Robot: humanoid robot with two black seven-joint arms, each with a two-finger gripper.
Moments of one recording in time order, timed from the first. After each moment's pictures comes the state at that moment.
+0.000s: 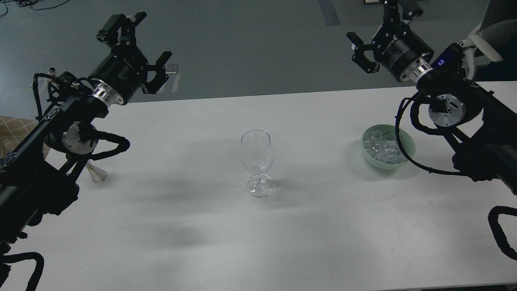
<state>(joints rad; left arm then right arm) -0.70 0.46 -0.99 -1.07 0.37 -0.23 -0.11 0.86 -0.31 0.87 0.81 -0.34 0.32 0.20</state>
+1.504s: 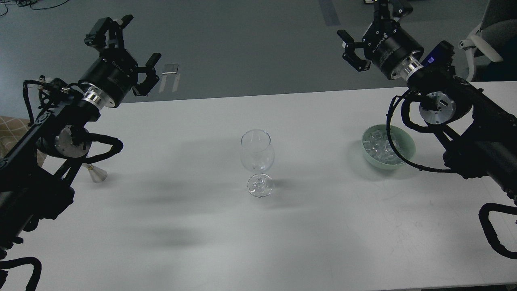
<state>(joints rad) -0.66 0.47 -1.05 -1.07 0.35 -0.22 -0.11 0.88 -0.27 0.87 0.80 -0.34 0.31 0.20</state>
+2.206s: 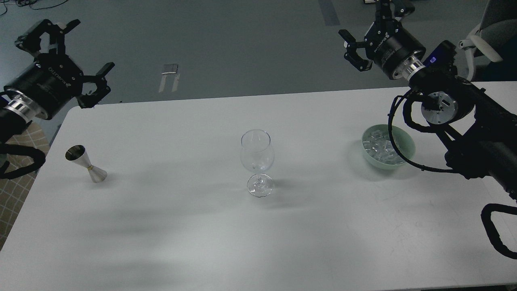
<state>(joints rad) -0.37 0.84 -1.23 -1.41 0.04 -0.23 0.08 0.88 -0.28 0.87 0.80 -0.34 0.32 0.20</state>
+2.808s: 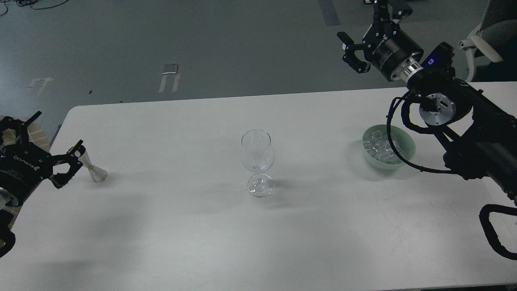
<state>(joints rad) 0.23 0.63 -1.64 -1.48 -0.05 -0.23 0.19 0.88 -0.27 0.86 0.80 -0.34 0.31 0.20</state>
